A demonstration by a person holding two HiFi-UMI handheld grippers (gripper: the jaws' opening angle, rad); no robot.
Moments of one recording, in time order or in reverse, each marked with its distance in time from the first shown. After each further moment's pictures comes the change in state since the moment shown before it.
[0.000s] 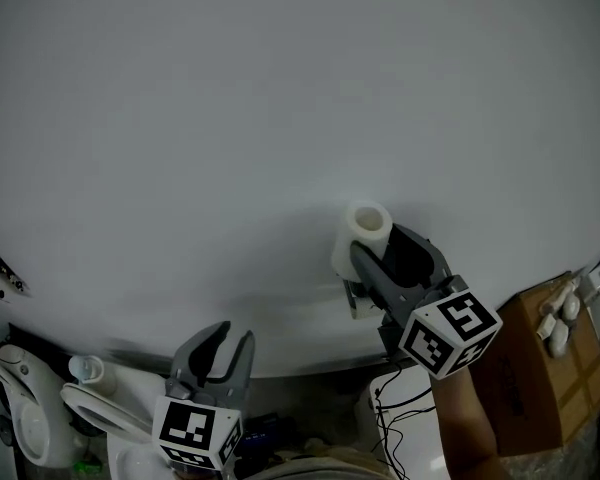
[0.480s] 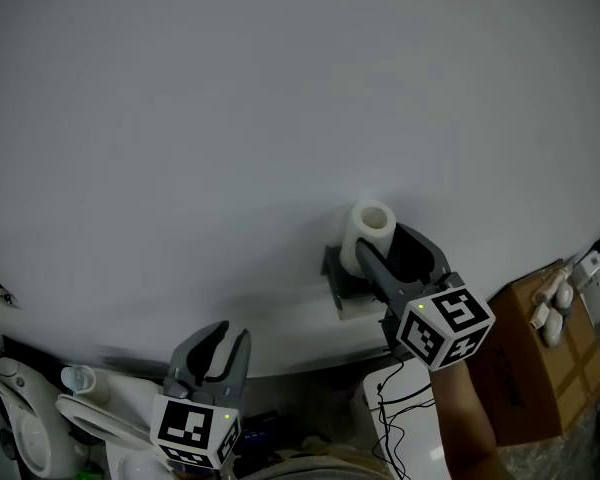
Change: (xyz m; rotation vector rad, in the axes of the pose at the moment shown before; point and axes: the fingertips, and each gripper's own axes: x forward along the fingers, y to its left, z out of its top) left arm 0.025 -0.008 -0.004 0.008 0.015 -0.056; right arm -0.008 -0.046 -0.025 -0.015 0.069 -0.139
